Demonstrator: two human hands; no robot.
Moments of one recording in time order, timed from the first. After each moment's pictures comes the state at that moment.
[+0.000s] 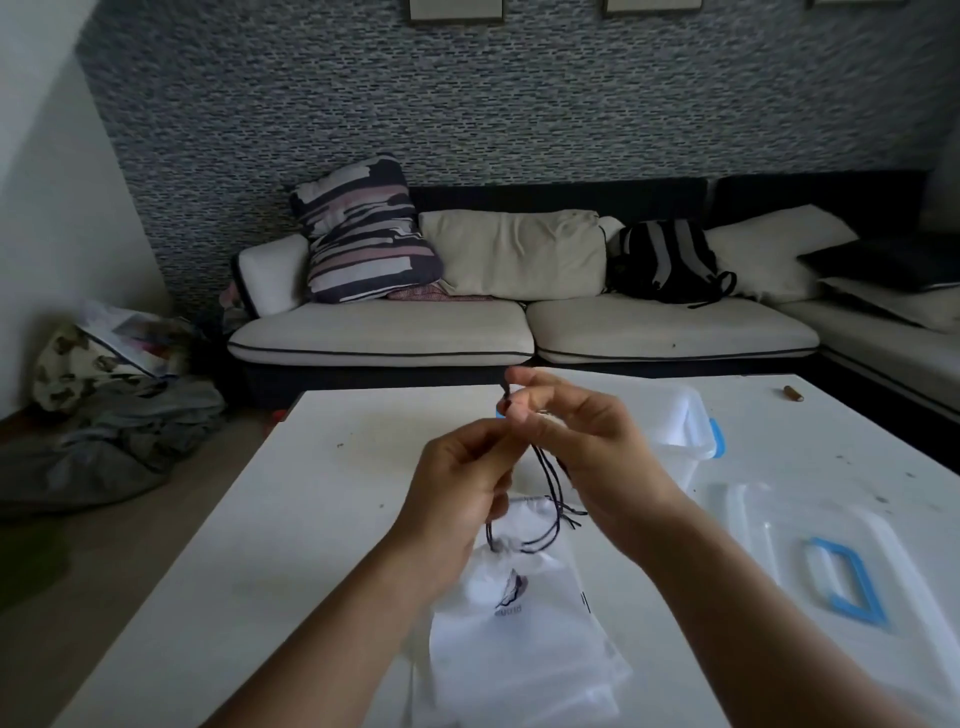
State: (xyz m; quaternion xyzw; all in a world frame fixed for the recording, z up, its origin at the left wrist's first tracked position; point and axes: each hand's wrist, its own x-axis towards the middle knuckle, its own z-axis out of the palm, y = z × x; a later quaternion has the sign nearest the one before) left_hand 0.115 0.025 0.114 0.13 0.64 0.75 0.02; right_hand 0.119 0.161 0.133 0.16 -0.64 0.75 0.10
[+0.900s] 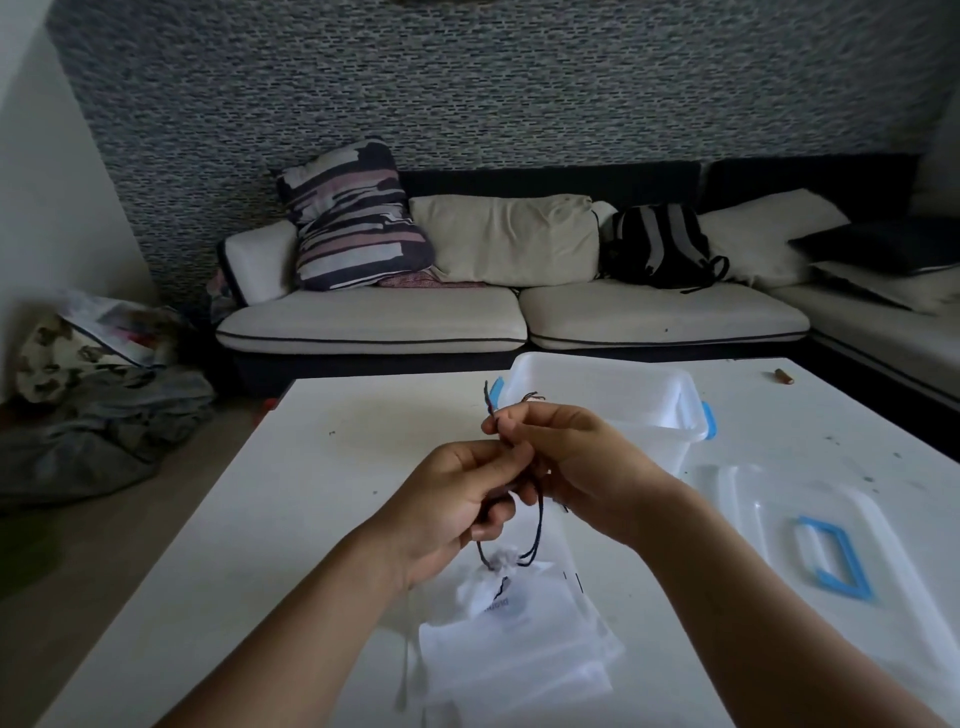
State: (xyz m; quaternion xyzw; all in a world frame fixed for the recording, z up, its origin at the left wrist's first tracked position) left_hand 0.114 0.013 0.107 0.16 0.64 0.72 0.20; right_hand 0.117 0.168 0.120 0.09 -0.65 0.75 -0.09
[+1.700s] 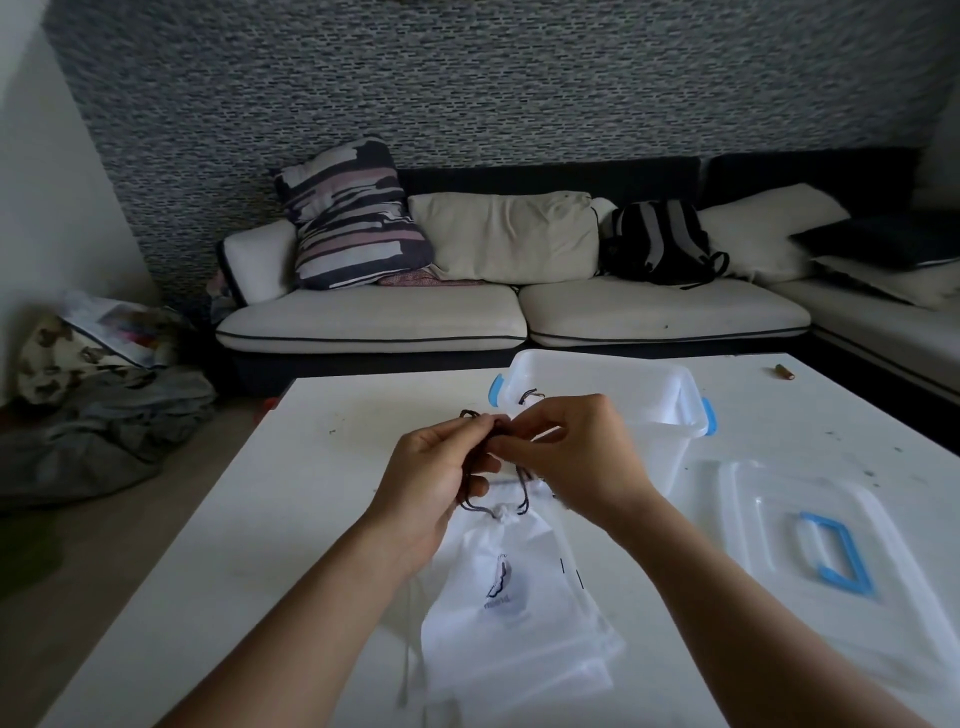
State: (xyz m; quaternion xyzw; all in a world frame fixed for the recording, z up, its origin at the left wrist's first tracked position) left_hand 0.100 0.017 0.102 0.05 0.64 0.77 0.06; right_hand 0.119 0.164 0.114 0.06 -0.84 0.51 0.18
